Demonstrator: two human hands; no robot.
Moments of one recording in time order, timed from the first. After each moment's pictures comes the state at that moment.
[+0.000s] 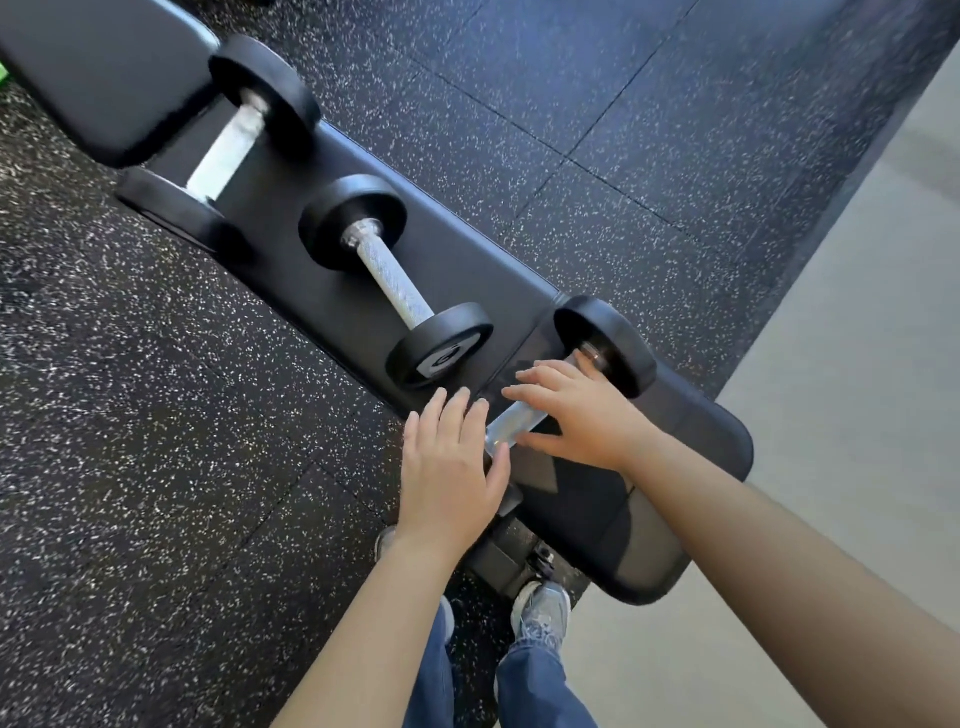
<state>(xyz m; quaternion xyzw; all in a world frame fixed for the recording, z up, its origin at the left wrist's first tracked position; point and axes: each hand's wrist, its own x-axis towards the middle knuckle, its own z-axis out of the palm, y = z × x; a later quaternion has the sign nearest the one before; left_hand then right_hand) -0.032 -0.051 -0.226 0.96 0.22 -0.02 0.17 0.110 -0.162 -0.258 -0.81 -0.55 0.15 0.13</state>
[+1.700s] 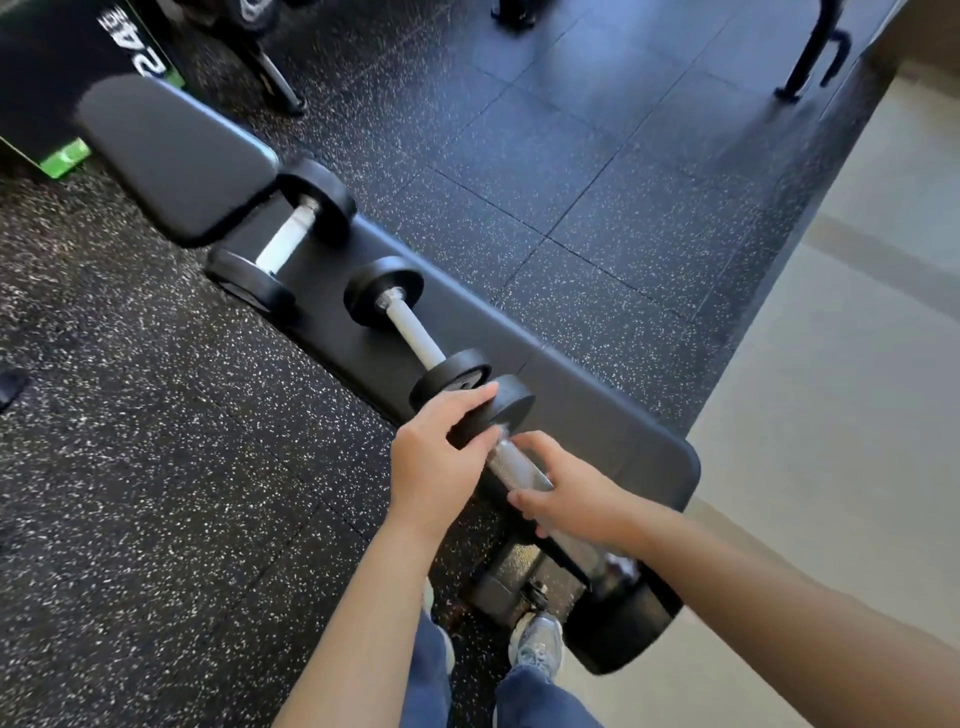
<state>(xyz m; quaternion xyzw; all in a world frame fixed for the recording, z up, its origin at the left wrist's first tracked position) -0.042 -0.043 -0.096 0.82 0.25 0.16 0.49 0.031 -0.173 -0.096 -0.79 -0.22 0.49 0.30</state>
